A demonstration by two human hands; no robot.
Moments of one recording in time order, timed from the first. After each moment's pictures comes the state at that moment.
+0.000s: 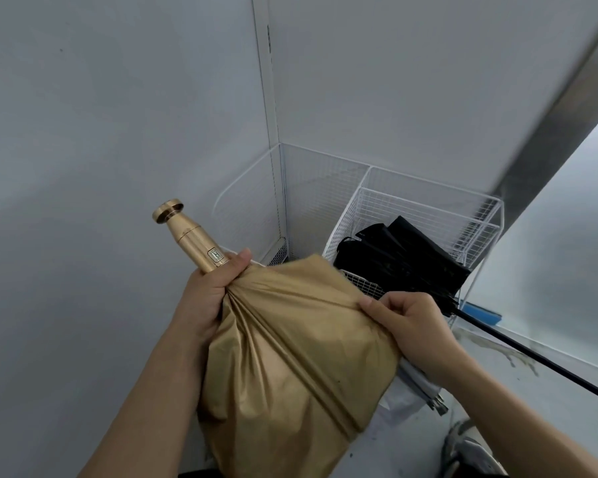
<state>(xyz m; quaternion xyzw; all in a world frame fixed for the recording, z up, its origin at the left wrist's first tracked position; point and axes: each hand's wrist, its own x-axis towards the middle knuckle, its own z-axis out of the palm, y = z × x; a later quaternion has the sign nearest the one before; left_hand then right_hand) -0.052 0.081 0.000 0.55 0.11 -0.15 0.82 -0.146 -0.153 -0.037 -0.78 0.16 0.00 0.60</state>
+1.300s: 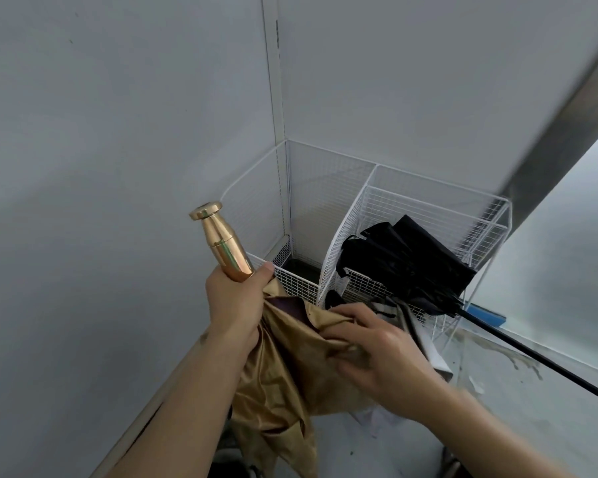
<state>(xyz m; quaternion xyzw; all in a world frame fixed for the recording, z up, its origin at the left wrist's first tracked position) -0.056 0.055 -0.027 0.69 0.20 0.00 0.70 -0.164 -0.123 -0.048 -0.95 -0.12 -0.01 0.30</state>
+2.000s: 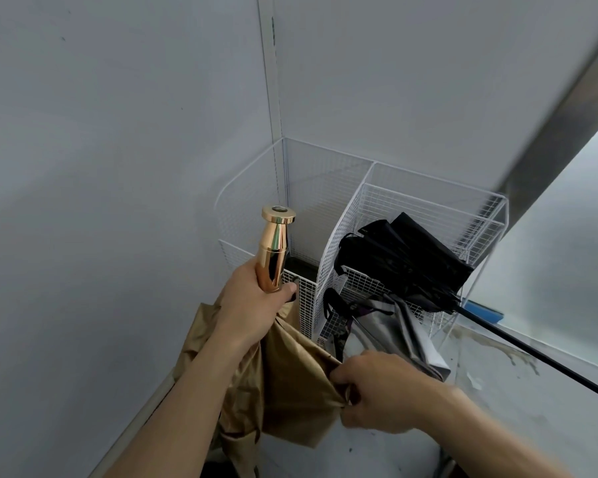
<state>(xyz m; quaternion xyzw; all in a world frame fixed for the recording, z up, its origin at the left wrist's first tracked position) -0.065 0.058 -0.025 0.86 -0.04 -0.07 0.51 -0.164 -0.117 -0.039 -0.93 -0.15 0.27 0.17</state>
